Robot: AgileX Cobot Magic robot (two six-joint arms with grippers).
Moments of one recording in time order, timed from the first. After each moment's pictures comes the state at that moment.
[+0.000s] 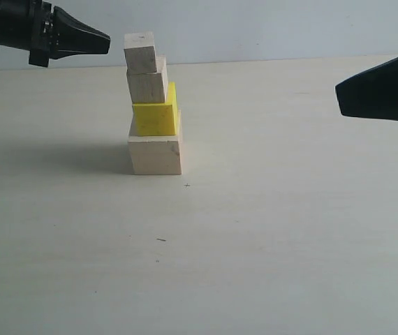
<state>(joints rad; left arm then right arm) -0.01 1.98 -1.45 -1.30 1.22 1.83 0.57 0.83 -0.89 0.37 0.85 -0.17</state>
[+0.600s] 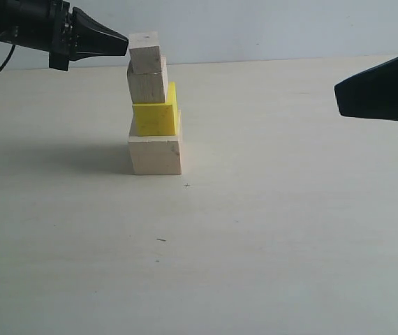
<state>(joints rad) -0.07 1.98 -1.45 -1.31 1.18 1.85 0.57 0.83 -0.89 0.38 0.85 -0.17</state>
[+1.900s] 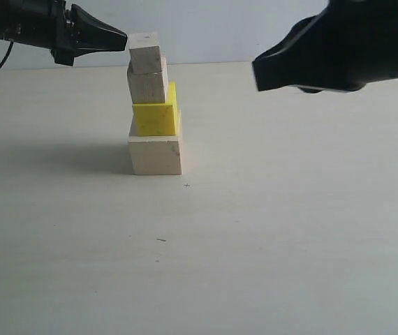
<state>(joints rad) -0.07 1.98 -1.45 -1.33 1.12 1.83 0.57 1.20 -0.89 0.40 0.45 -0.29</state>
